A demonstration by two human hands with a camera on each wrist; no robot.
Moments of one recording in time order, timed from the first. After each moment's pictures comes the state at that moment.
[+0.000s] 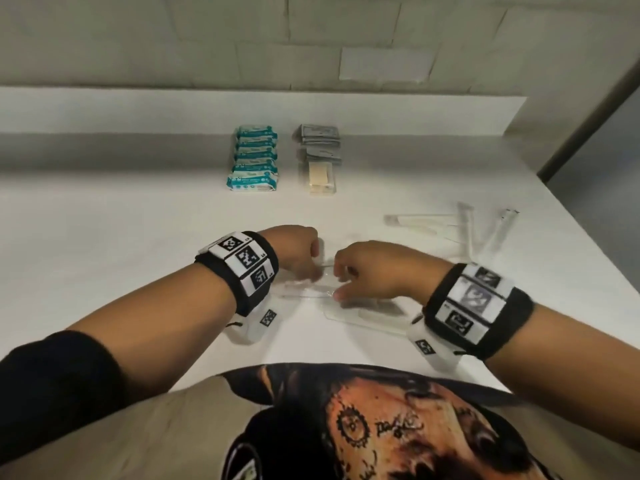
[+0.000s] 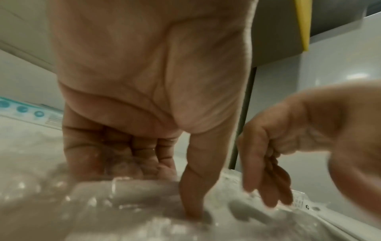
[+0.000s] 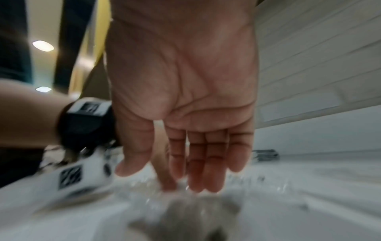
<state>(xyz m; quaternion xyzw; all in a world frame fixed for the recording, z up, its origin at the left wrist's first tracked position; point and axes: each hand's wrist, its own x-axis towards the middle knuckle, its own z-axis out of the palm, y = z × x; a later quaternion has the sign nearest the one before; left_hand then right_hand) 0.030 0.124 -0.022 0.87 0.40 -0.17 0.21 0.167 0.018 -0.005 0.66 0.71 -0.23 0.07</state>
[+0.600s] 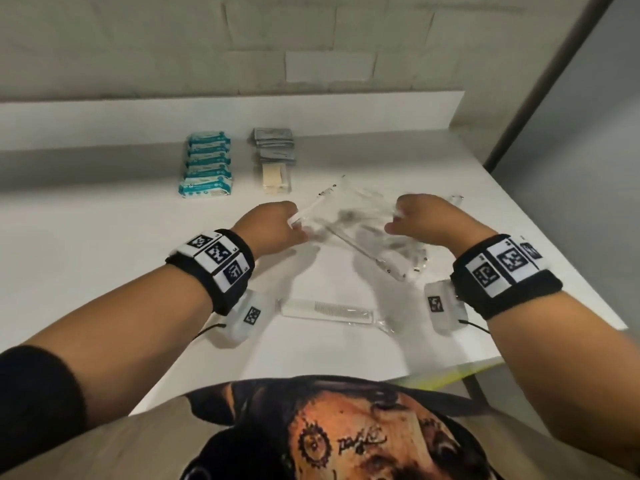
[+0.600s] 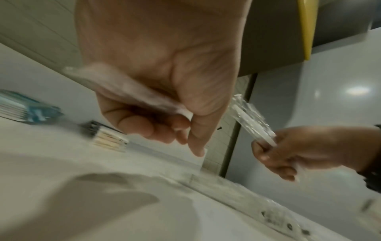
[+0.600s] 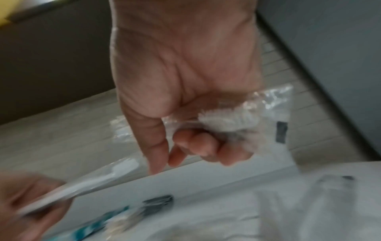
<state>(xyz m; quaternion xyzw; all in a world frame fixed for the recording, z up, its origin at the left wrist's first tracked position) 0.066 0.115 -0.017 0.87 0.42 0.04 0.25 0.282 -0.018 0.022 0.83 0.51 -0.19 -0.07</state>
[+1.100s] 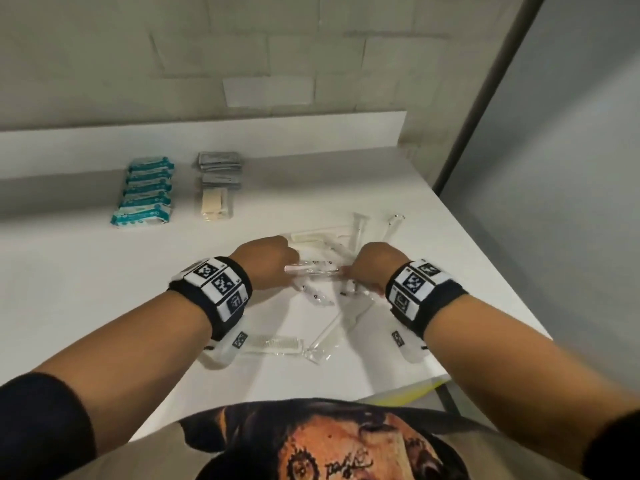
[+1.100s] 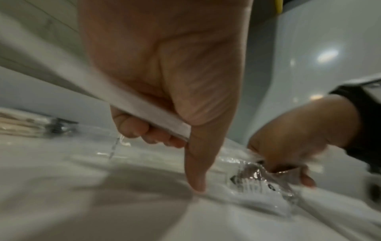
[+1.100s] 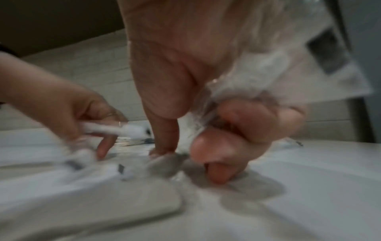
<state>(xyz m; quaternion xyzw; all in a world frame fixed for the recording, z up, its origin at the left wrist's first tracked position) 0.157 0.081 -0.028 0.95 0.27 -0.11 0.09 0.320 -0.037 -0.006 0.86 0.43 -0.27 0.05</state>
